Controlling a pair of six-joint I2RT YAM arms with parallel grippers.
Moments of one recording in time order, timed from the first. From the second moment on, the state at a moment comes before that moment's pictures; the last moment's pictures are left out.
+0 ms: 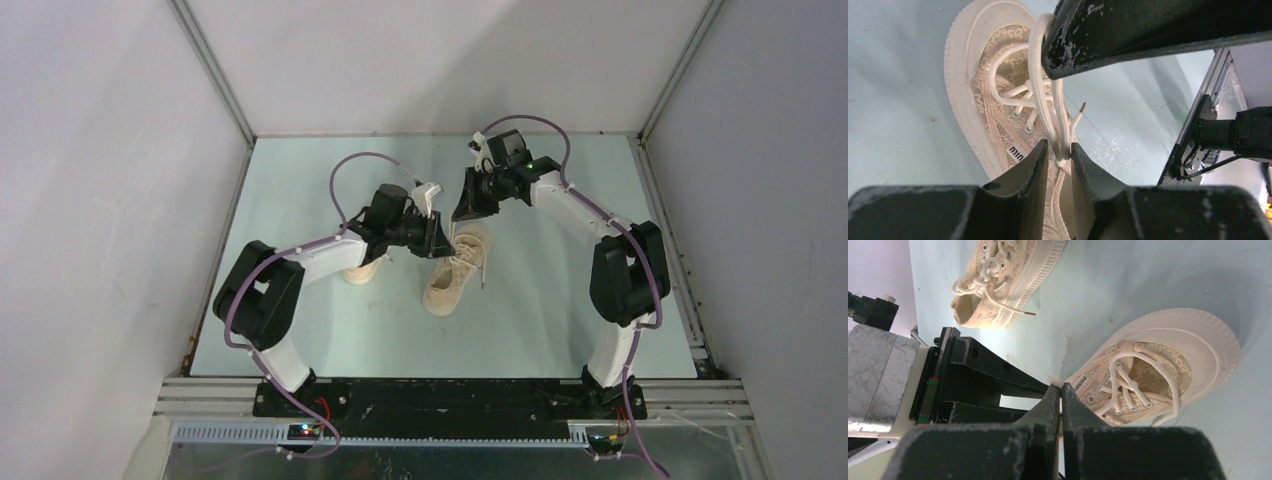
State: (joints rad) left arm -0.56 1.69 0.99 0.09 0.57 -0.35; right arm 0.44 1.87 1.56 -0.59 -0.50 0.46
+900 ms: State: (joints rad) left arm -0.55 1.70 0.96 0.14 0.68 -0.28; right arm 0.34 1.79 1.40 -0.57 -0.56 0.34
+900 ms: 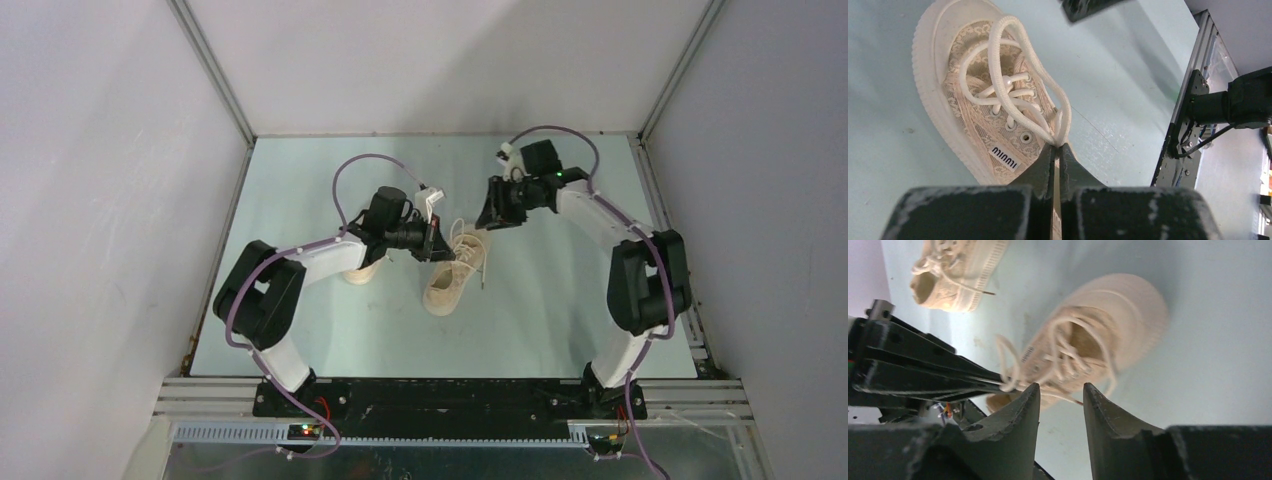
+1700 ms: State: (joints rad) left arm -0.54 1.71 0.96 0.15 0.74 -0.23; right arm 0.32 1.88 1.29 -0.62 -0.56 0.13
